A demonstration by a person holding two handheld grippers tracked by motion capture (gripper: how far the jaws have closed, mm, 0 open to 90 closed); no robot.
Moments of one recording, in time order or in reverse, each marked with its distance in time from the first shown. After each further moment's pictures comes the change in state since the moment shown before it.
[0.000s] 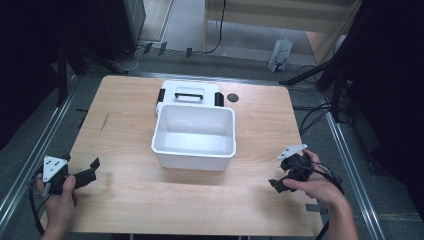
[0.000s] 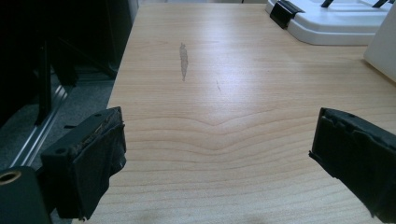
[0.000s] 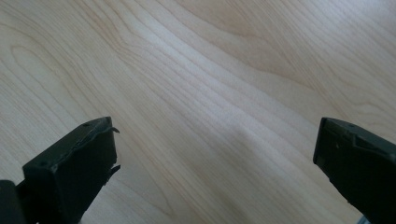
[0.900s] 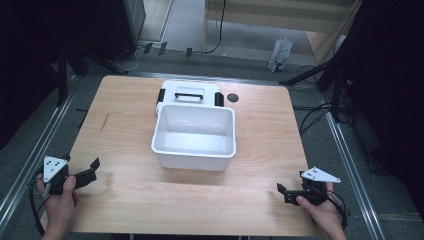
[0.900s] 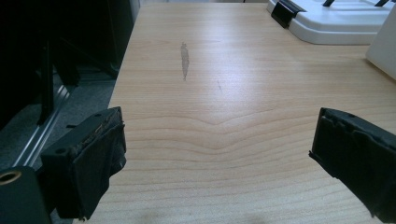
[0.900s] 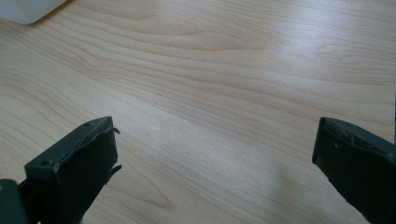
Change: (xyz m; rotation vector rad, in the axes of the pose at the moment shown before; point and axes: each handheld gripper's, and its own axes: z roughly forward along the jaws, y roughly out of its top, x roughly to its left) left arm -0.001 0.000 -0.001 0.004 0.007 0.003; right arm 0.005 -0.084 0.013 -0.410 -0.053 0.331
